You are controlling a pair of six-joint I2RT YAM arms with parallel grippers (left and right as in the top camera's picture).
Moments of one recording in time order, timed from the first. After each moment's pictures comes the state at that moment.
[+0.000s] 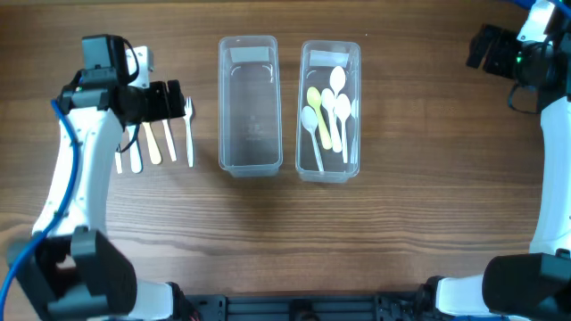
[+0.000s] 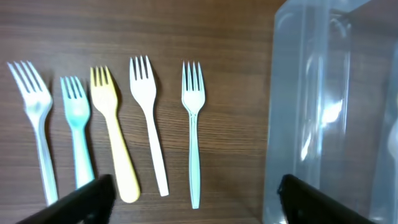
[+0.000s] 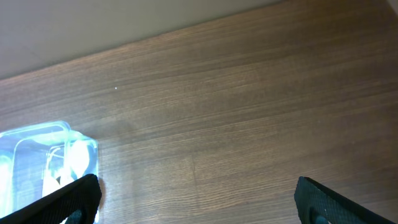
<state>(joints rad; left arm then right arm) 0.10 1.64 1.35 -0.83 0.14 -0.05 -0.24 1.60 1.67 -0.88 -0.07 0.05</state>
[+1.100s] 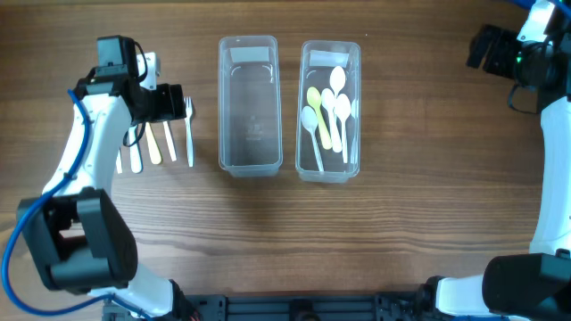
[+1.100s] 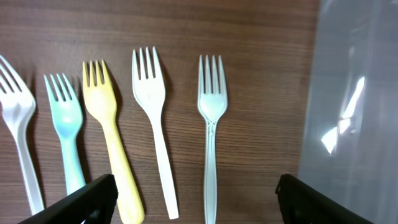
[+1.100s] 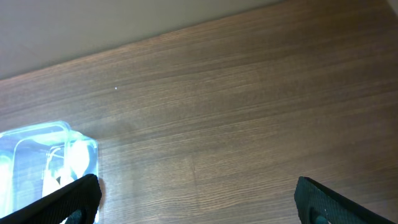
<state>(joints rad) 0.10 1.78 1.35 -0.77 0.10 -0.05 -0.24 1.60 1.67 -0.88 -0.07 0.05</state>
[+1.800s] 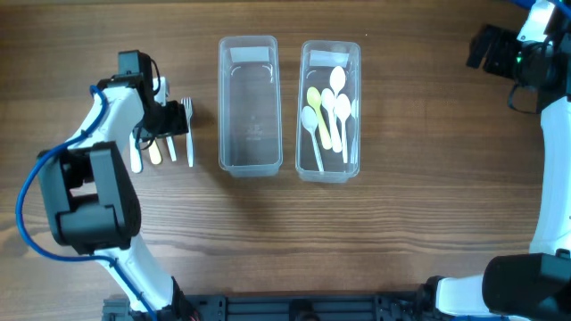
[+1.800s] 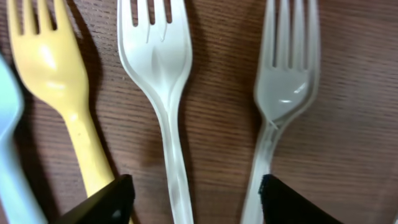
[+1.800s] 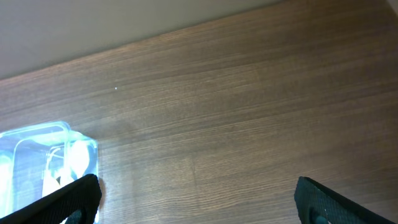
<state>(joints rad) 0.11 2.00 1.35 -0.76 0.05 -0.08 -0.24 1.60 1.67 -0.88 -0.07 0.05</state>
